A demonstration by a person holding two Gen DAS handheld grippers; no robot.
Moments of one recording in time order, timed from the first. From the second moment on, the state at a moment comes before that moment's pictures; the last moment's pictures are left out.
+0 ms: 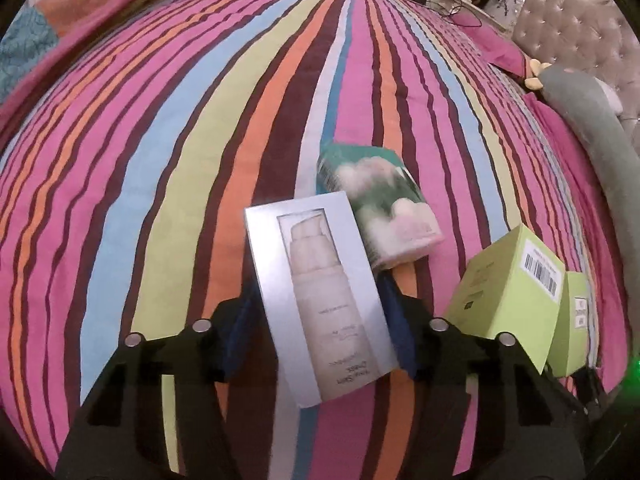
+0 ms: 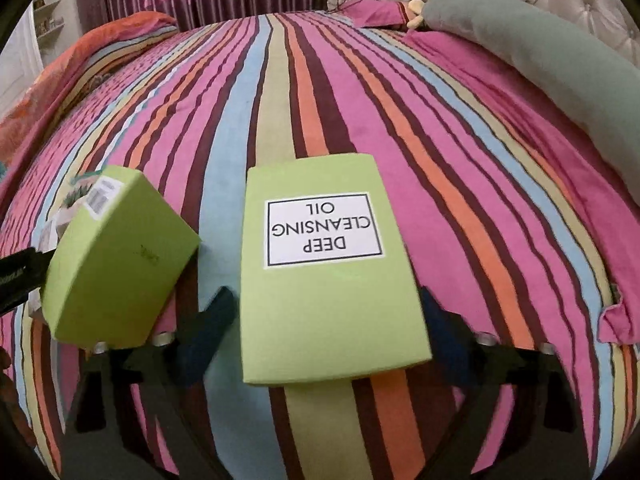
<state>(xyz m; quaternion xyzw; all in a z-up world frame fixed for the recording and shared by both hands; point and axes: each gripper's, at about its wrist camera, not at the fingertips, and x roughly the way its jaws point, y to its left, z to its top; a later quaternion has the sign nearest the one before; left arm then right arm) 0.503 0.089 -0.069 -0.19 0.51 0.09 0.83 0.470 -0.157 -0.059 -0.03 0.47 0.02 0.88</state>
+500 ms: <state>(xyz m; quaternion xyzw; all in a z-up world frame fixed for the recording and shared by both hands) 0.432 0.097 -0.061 -0.19 0.50 0.07 0.84 0.418 -0.168 -0.044 0.00 0.47 0.04 0.88</state>
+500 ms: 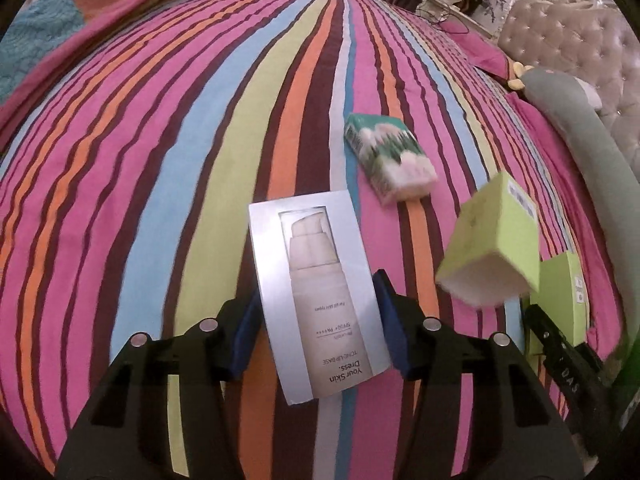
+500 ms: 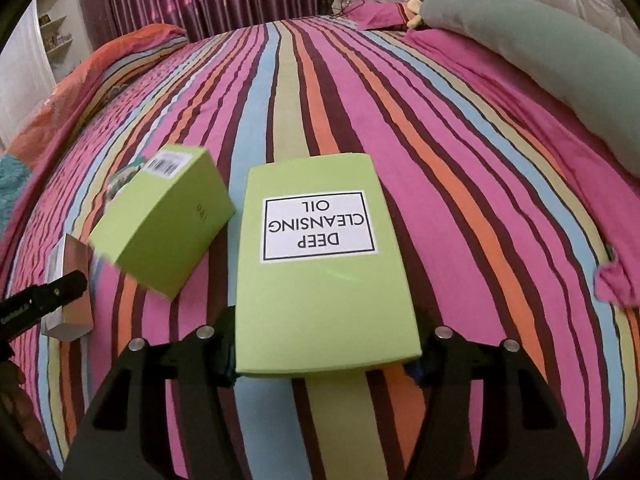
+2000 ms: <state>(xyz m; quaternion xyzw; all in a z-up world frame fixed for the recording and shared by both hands) 0.091 0.014 -0.047 -0.10 0.51 -0.01 0.85 0.125 -0.198 -0.020 0.09 0.49 0.11 0.86</state>
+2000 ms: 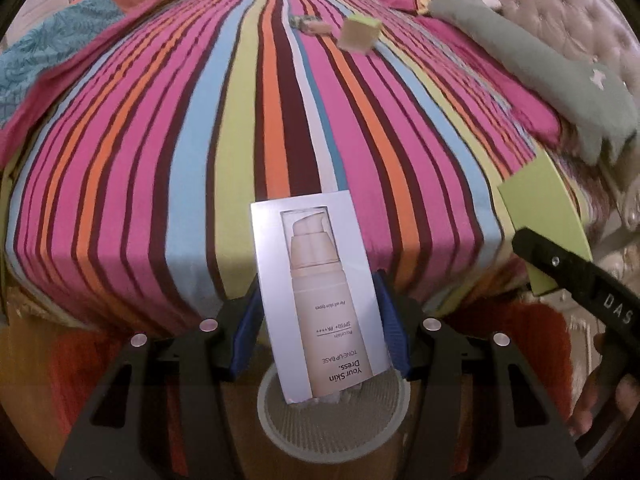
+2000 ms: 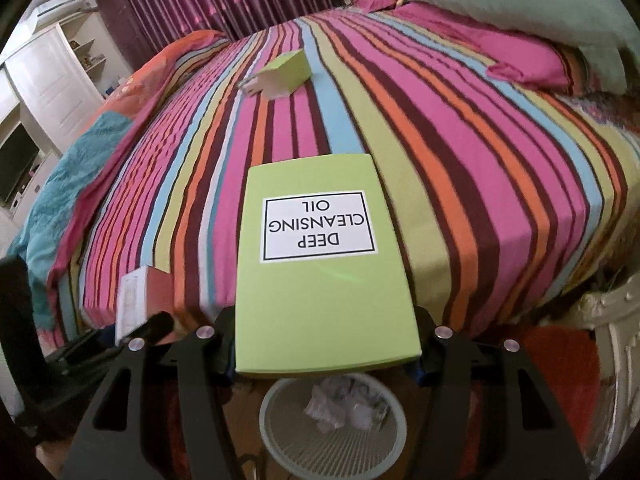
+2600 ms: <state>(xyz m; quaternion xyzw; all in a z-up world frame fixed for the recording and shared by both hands) 0.048 -0.015 -0.112 -0.08 0.60 -0.03 0.79 0.086 -0.204 -0.100 0.12 0.63 0.11 0.76</state>
